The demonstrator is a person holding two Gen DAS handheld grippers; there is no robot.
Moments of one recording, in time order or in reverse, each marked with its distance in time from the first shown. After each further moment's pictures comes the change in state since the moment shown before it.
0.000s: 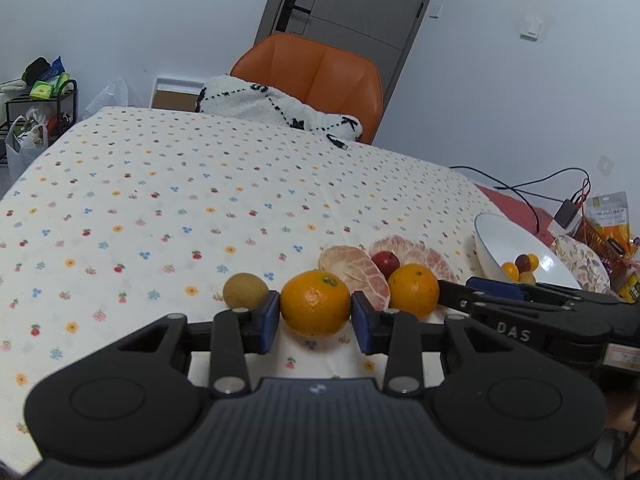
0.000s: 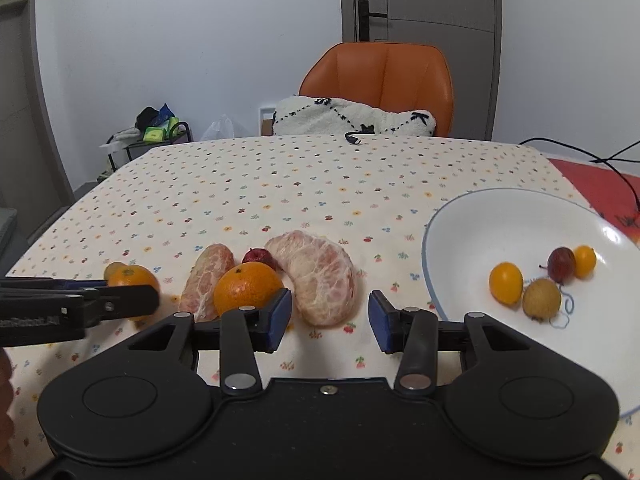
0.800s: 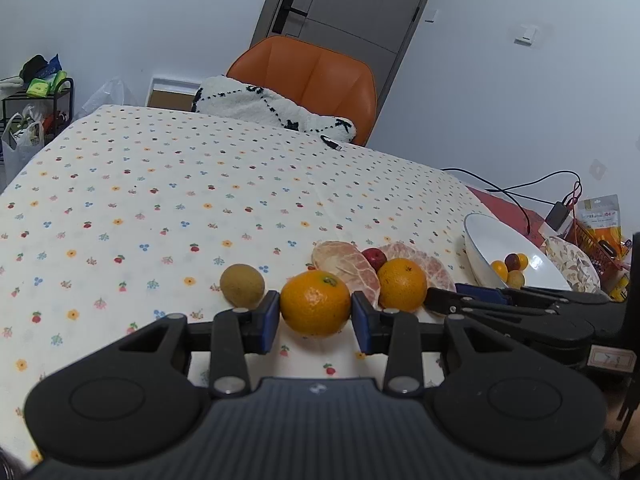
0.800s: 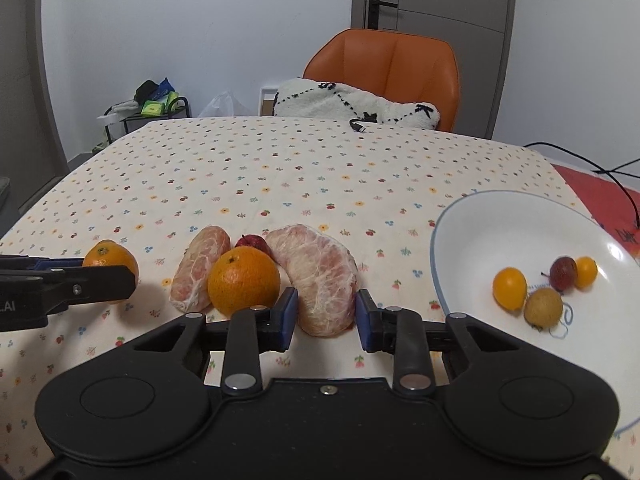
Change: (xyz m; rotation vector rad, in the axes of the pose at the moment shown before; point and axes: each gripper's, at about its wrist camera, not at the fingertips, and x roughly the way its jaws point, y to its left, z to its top) left arm -0.007 -0.002 -0.006 -0.006 -0.006 -0.019; right arm 0.004 0.009 0.000 -0.063 0.047 -0.024
